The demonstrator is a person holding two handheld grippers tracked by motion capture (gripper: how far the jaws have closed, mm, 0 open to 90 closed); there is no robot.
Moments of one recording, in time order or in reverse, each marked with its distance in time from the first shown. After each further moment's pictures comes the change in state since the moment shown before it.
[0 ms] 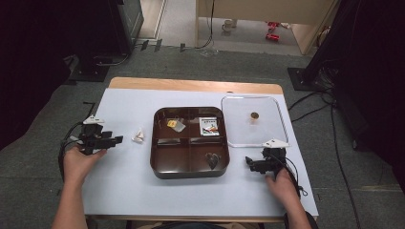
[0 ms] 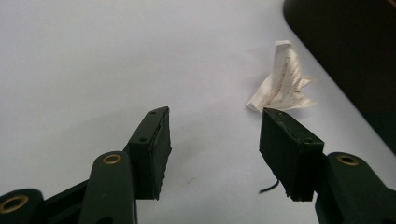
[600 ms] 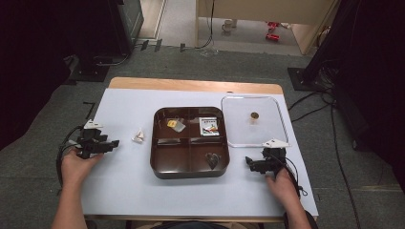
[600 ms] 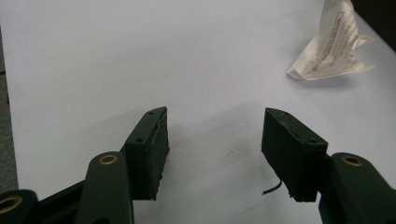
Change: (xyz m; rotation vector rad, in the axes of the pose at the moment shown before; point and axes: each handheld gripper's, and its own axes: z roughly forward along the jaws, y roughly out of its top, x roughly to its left) left arm 0.010 -0.017 0.008 0.034 0.068 0.045; right arm 0.000 0.000 0.000 -0.001 0.000 0.001
